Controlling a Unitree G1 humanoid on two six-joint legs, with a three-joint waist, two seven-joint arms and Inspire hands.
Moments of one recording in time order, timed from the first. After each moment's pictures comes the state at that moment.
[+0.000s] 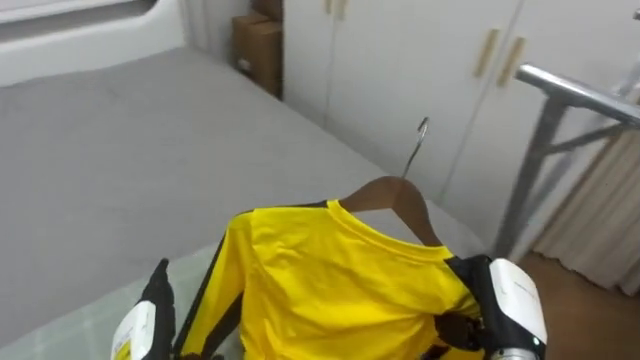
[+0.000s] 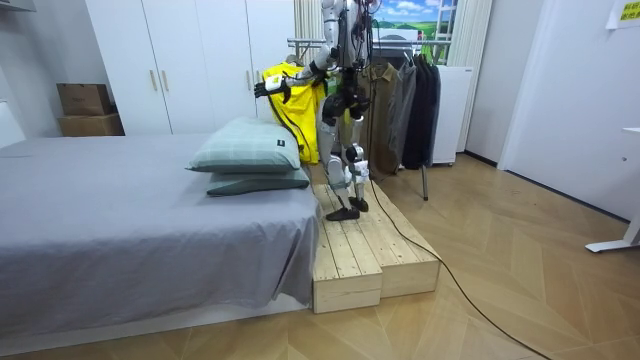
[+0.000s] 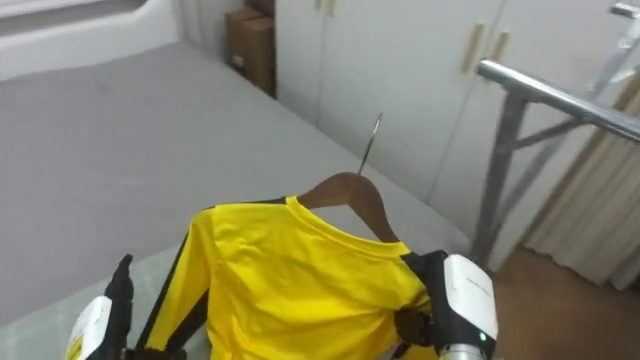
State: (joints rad) left arm 0.07 0.20 -0.12 0.43 0.47 -0.05 0.48; right arm -0.04 -0.22 0.18 0.43 -0.60 -0.07 -0.50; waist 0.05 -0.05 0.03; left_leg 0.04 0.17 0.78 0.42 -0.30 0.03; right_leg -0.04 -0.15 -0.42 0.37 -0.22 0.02
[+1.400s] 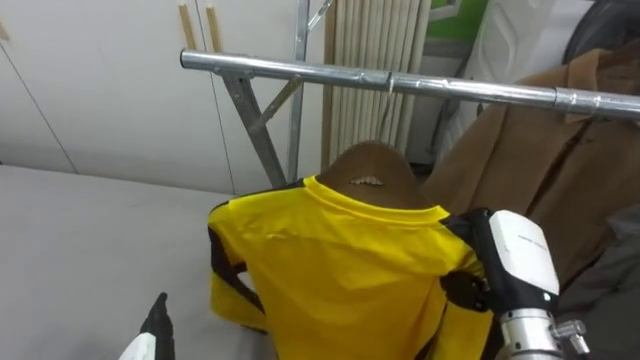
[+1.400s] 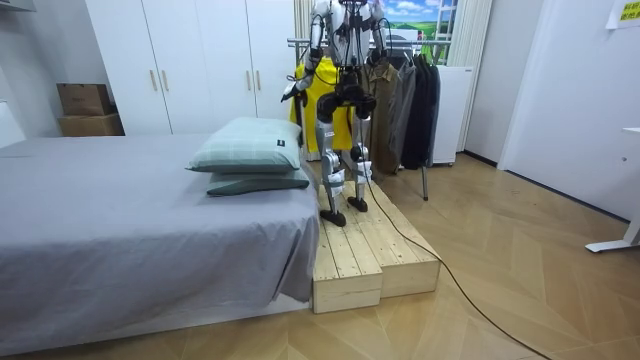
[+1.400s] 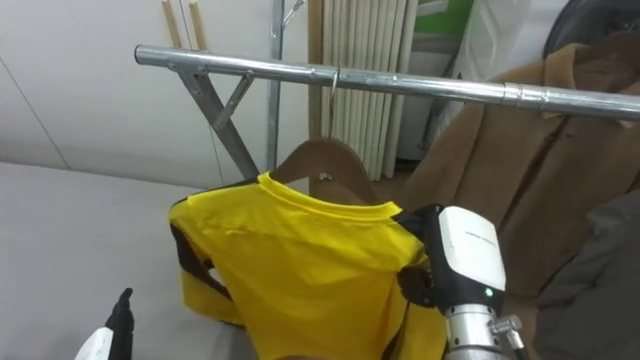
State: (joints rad) left arm 0.10 0.19 -0.14 0.54 0.43 -0.05 0.51; right arm -0.03 -0.27 0.12 0.16 -0.75 -0.04 -0.40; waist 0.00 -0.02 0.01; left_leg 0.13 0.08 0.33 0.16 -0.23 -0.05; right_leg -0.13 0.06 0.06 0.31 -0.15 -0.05
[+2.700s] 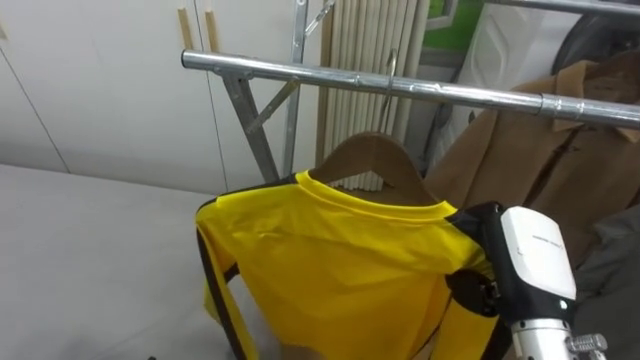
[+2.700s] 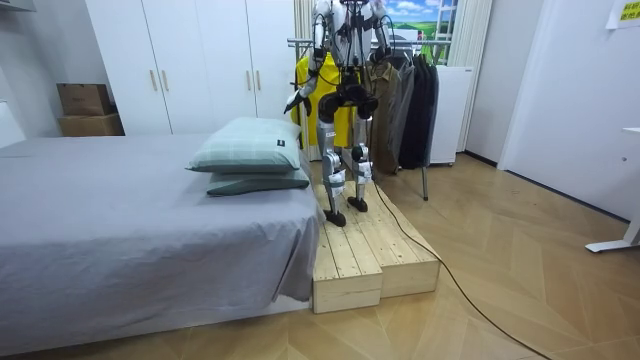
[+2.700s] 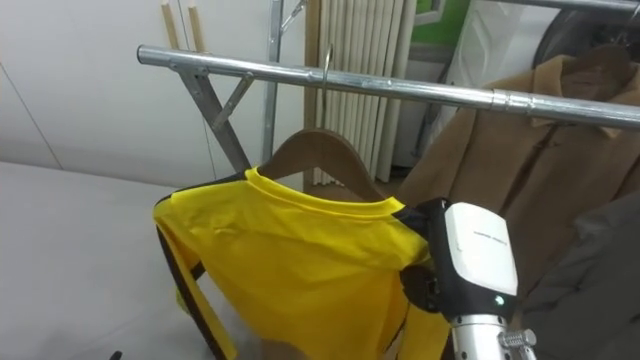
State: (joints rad) left arm 0.19 0.18 -0.14 0.63 0.43 -0.03 0.50; right arm 0.07 -0.26 0.11 -0.01 -0.81 -0.04 -0.41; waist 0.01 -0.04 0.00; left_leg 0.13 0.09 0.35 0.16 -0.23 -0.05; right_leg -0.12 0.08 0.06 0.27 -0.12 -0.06
